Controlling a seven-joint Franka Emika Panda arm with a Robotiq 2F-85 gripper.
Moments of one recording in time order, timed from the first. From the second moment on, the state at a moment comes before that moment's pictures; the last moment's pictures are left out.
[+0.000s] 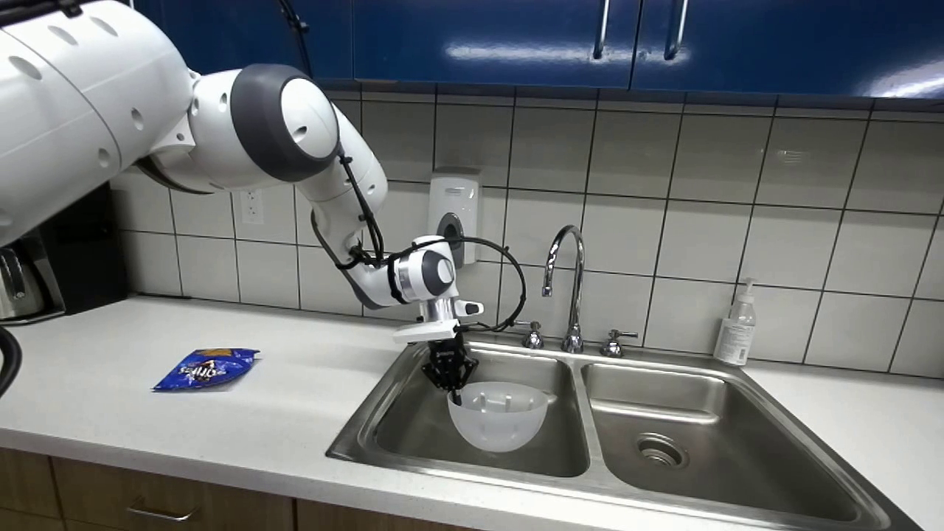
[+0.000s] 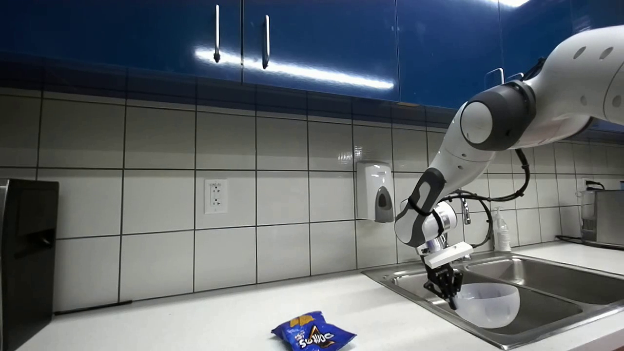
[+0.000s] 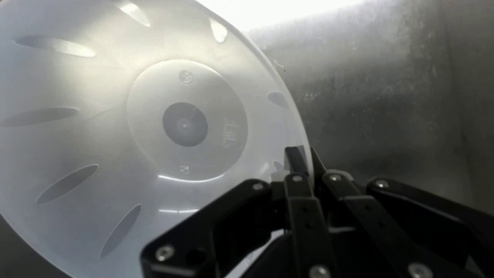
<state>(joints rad) -0.11 0.97 -0.19 -1.38 -0.19 2.20 0.10</state>
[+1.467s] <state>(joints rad) -0.13 1.05 -0.20 -1.29 -0.19 2.21 0.06</state>
